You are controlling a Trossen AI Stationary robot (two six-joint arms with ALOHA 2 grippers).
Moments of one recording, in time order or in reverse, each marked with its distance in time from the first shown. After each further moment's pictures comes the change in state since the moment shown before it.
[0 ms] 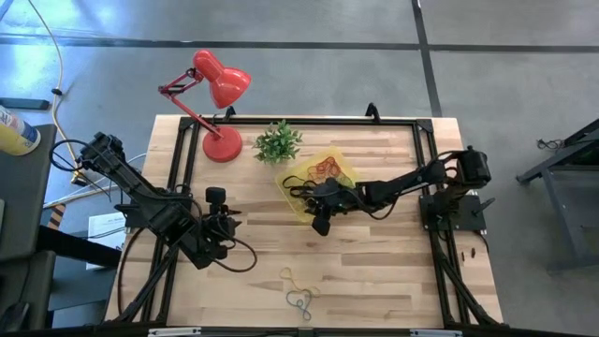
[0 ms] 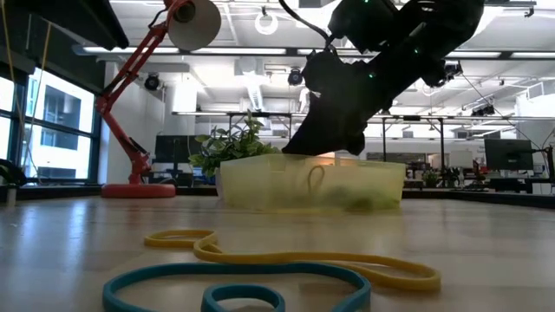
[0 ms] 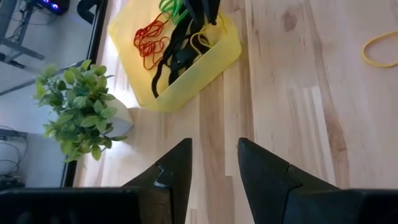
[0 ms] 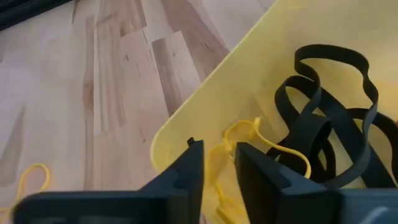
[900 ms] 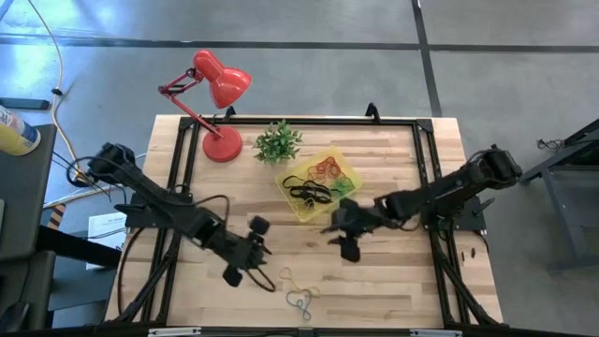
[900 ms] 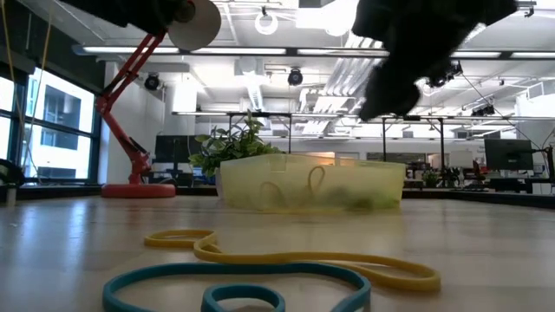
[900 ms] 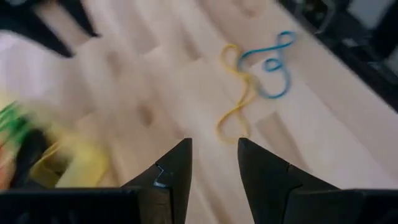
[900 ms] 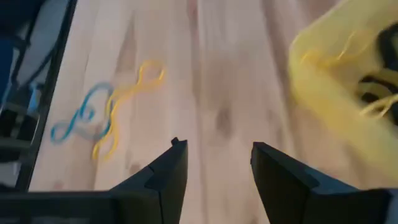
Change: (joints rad) left arm 0.155 0.194 -0.023 0.628 0.544 0.535; right arm 0.237 -0.246 0.000 -0.377 -0.066 0.004
